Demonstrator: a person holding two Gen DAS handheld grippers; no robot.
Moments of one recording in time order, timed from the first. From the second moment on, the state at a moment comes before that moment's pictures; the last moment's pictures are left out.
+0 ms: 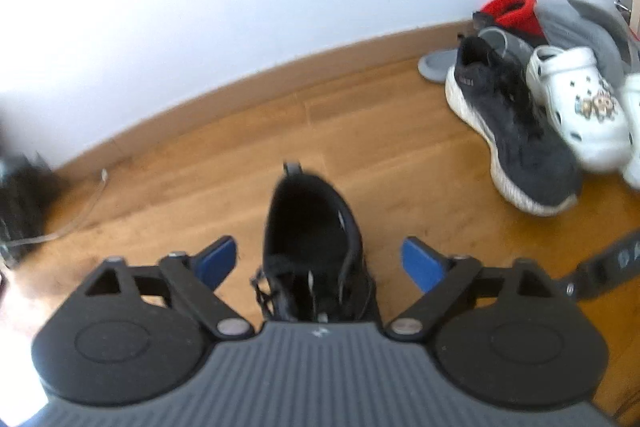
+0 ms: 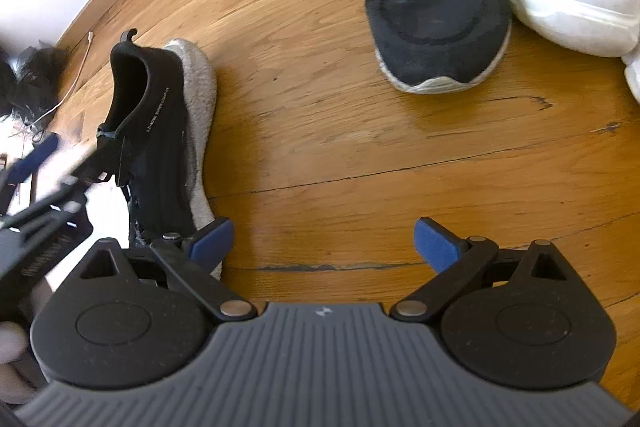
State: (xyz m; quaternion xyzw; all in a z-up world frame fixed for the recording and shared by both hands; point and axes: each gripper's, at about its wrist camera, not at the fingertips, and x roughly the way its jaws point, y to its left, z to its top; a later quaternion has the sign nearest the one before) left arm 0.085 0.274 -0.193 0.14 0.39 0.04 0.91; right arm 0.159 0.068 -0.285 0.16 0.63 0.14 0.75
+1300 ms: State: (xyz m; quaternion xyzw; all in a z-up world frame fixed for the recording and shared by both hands) left arm 0.134 0.263 -0.310 -0.41 0.56 -0.03 0.72; right arm 0.175 -0.041 -0.258 0.18 0.60 0.06 0.78
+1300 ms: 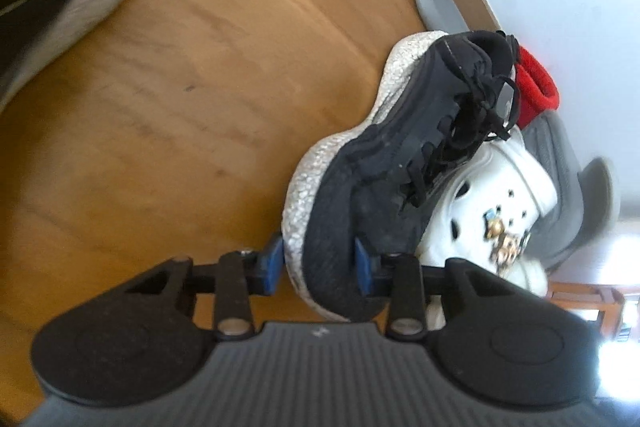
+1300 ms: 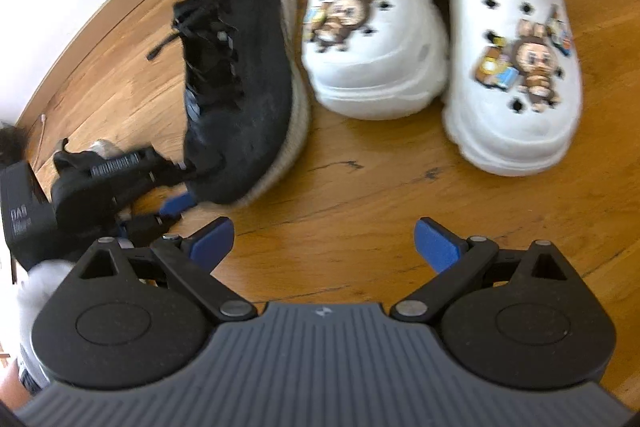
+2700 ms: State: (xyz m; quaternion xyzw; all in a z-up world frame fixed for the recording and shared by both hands) left arm 0.062 0.406 -0.169 -0.18 0.42 0.17 0.87; right arm 0.201 0.116 -0.292 0.01 0.58 0.11 0.80
